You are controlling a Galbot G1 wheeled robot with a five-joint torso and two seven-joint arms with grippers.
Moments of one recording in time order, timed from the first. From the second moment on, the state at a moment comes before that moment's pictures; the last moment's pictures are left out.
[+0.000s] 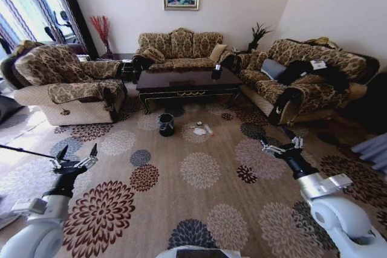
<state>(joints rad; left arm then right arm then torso) 1.86 -1.04 -1.02 -2.25 -0.64 -0.14 -0.11 -1.70 0.90 0.94 2.19 0.64 0.15 -0.11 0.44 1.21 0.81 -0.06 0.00</state>
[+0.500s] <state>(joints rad) 1.86 -1.04 -1.02 -2.26 -0.64 -0.16 -0.12 -1.70 0.90 0.94 2.19 0.64 0.15 -0.11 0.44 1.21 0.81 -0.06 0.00</state>
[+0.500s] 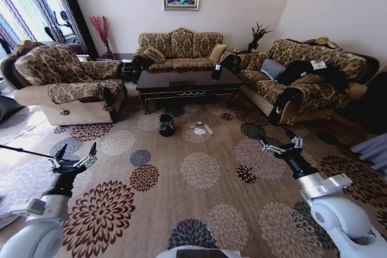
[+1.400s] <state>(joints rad) 1.87 -1.05 -1.03 -2.30 -0.67 -0.05 -0.13 -1.70 0.91 0.94 2.20 0.66 0.15 -0.11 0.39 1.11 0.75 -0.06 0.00</state>
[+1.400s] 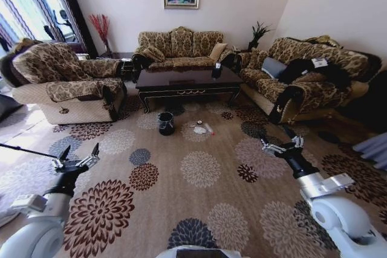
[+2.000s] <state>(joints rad) 1.89 -1.07 -1.03 -2.30 -0.63 -0.06 -0.11 -1.71 0.92 0.93 2.19 0.63 0.16 -0.13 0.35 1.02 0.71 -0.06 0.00</state>
